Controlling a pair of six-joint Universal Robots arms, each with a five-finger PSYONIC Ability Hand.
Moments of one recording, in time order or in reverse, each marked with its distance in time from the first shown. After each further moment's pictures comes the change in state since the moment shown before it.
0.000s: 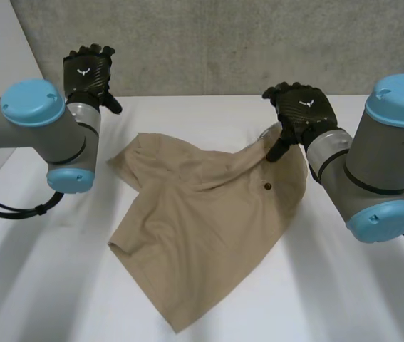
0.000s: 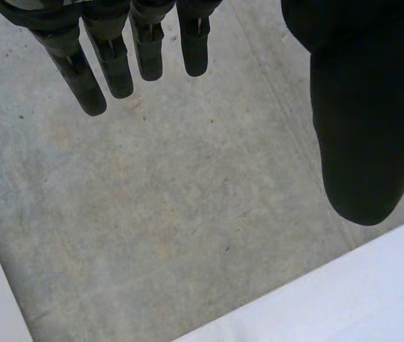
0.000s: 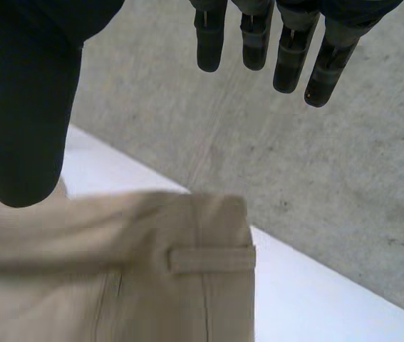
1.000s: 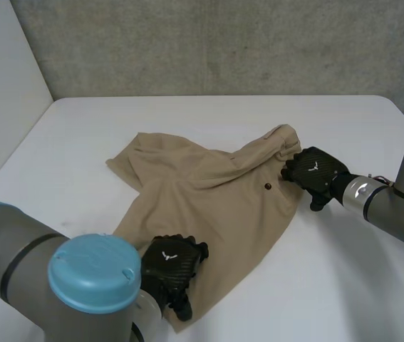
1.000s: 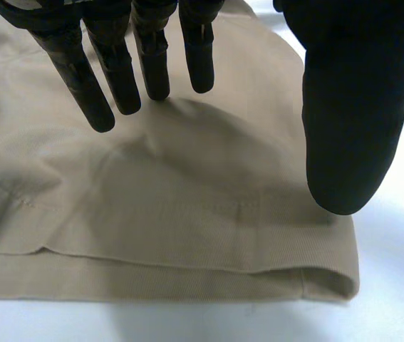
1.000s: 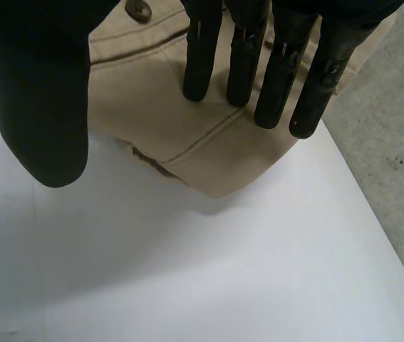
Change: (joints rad) left arm -0.490 0.430 -0.854 -0.341 -0.052 -0.134; right arm -0.322 0.213 0.065 0.107 -0.567 -0.819; left_hand 0.114 0.139 0.123 0.134 0.140; right_hand 0.222 0.269 0.269 0.245 0.236
